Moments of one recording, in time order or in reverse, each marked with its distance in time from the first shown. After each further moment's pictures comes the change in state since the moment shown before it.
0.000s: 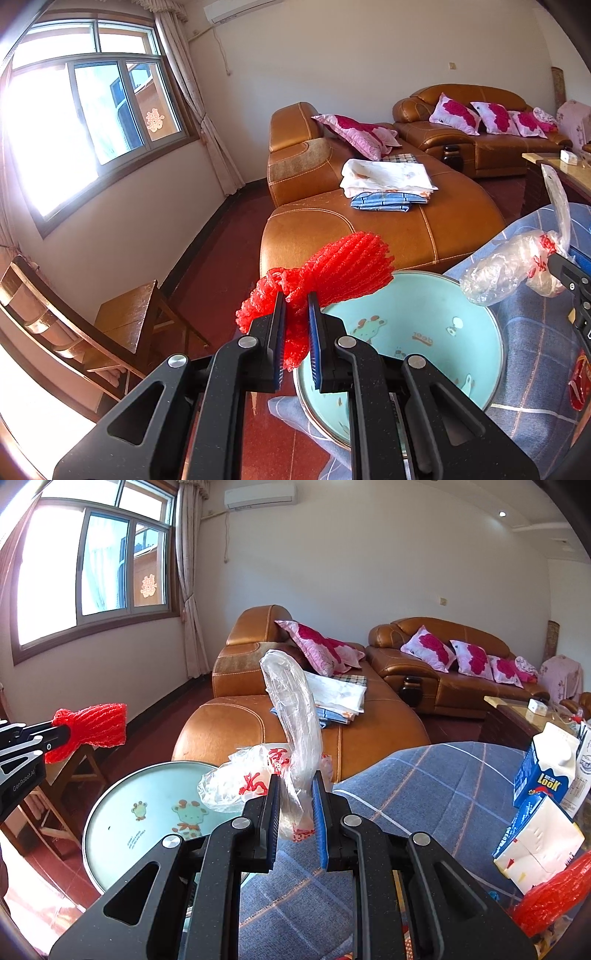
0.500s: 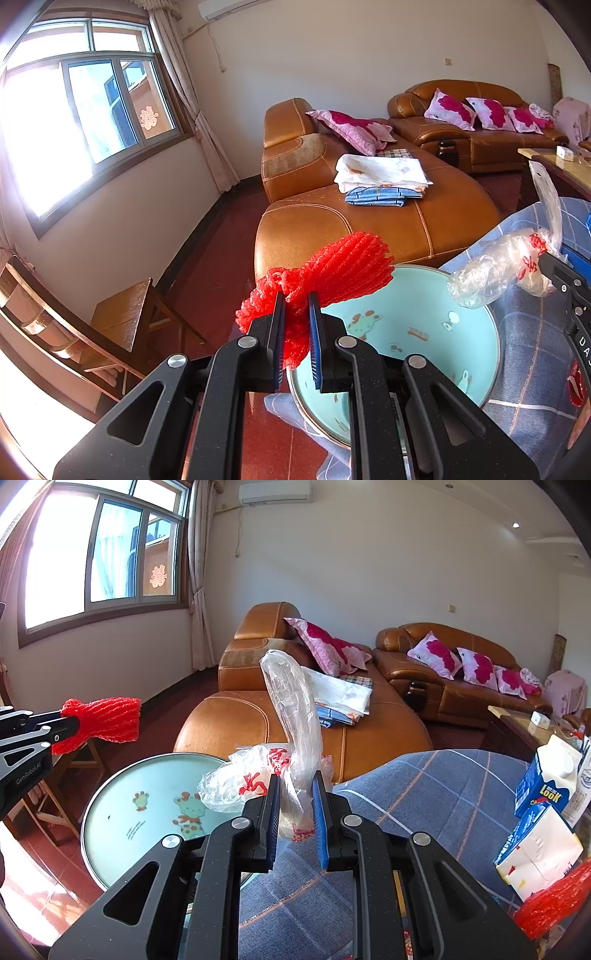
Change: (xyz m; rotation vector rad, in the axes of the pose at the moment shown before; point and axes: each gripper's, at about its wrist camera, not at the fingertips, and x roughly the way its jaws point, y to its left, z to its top) left arm 0.001 0.000 0.001 0.010 0.016 -0.020; right arm 0.001 0.009 0.000 -0.052 0.008 0.006
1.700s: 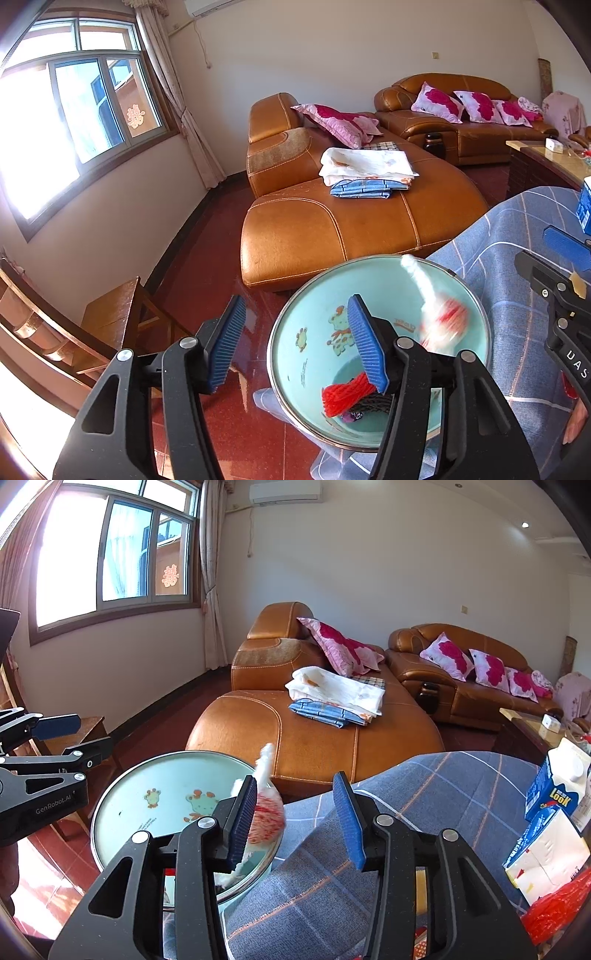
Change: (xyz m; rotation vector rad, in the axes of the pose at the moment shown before) left arm 0.002 -0.012 -0.006 0.025 0.018 -0.048; right arm -0.003 0.003 -0.002 -0.012 -0.003 0.047
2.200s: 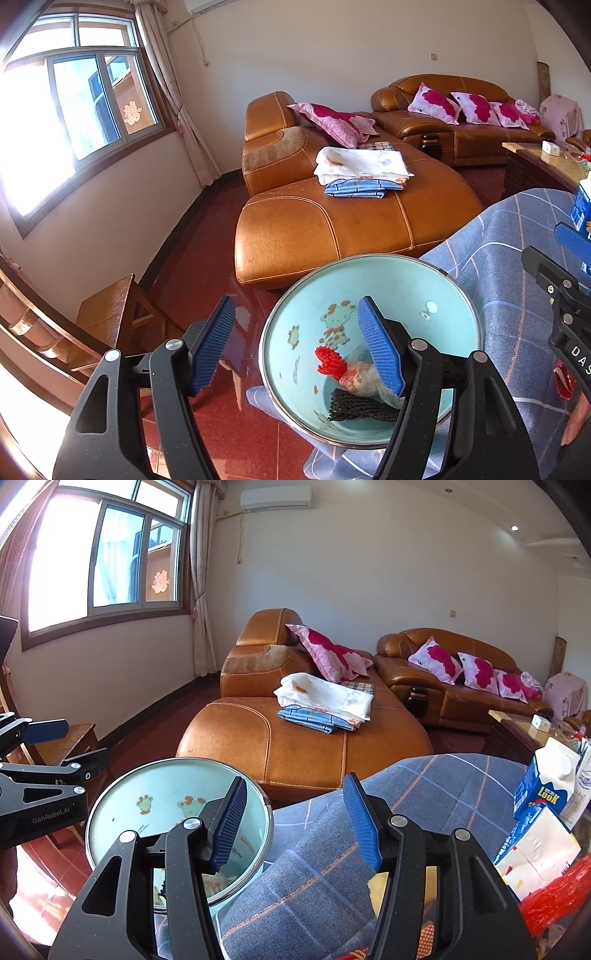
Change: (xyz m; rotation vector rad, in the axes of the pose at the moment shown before) left arm -0.003 -0.002 -0.003 -0.006 0.004 -0.028; right arm -0.011 -0.007 -0.001 0.037 -0.014 -0.066
